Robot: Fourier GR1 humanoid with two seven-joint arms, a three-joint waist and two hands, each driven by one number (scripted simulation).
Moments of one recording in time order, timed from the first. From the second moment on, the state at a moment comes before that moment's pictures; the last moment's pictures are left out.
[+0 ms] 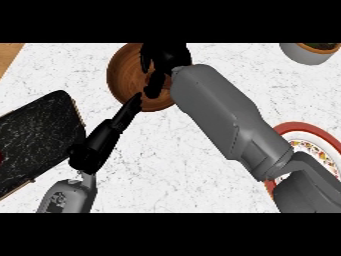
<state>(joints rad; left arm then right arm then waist) -0.19 0.05 -0.19 -1.56 -0.04 -0.19 0.08 -1.36 0.00 0.56 -0.40 0.28 -0.05 0.23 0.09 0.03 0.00</state>
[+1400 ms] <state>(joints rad) -0.16 0.06 -0.16 -1.59 -0.03 -0.20 0.08 -1.34 -0.23 0.12 -0.14 -0.04 -0.14 -0.08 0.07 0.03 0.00</state>
